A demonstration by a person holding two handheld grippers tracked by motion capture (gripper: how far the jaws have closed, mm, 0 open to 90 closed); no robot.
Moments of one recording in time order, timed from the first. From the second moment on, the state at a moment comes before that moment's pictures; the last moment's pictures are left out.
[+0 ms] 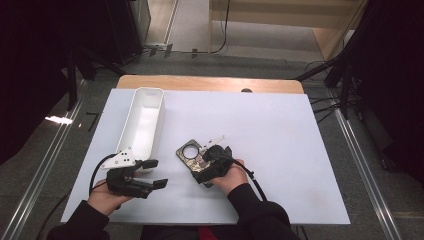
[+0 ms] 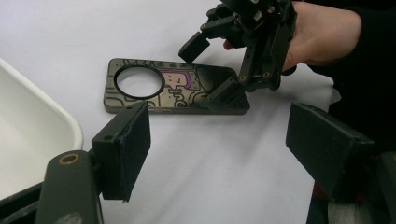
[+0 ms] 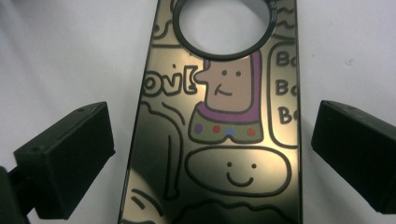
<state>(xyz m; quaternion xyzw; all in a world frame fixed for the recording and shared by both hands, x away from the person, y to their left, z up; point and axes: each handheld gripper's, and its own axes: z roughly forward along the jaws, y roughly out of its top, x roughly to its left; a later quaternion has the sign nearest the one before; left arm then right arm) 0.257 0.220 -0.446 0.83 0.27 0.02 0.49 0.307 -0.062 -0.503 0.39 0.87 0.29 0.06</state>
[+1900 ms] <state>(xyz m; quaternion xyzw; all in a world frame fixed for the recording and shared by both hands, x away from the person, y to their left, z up) 0.256 0.219 -0.446 0.83 0.26 0.02 0.49 0.299 -0.054 -0.505 0.39 0.88 0.26 0.10</state>
